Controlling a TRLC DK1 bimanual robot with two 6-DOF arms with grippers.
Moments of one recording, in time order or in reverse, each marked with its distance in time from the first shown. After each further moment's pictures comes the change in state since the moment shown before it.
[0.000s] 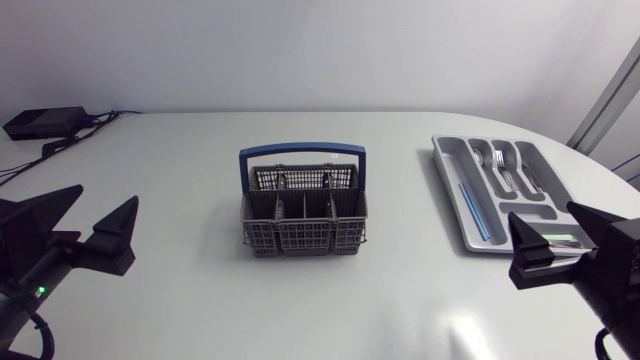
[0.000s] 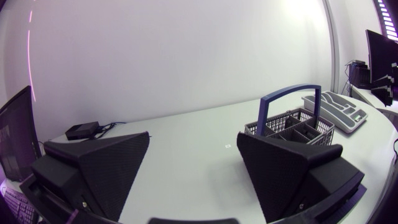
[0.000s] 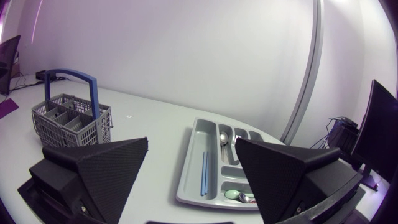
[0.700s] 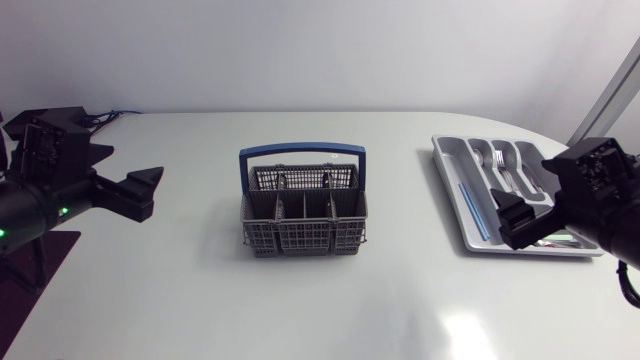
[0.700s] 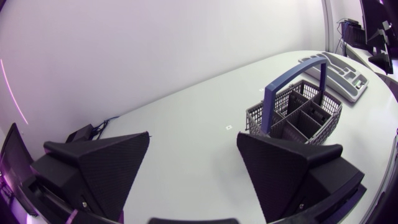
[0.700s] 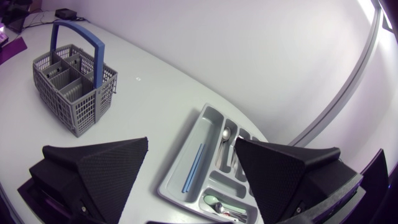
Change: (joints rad) left arm -0.038 0.491 0.356 -0.114 -0.005 0.176; right arm 0.064 0.498 0.356 -0.126 0.027 -0.295
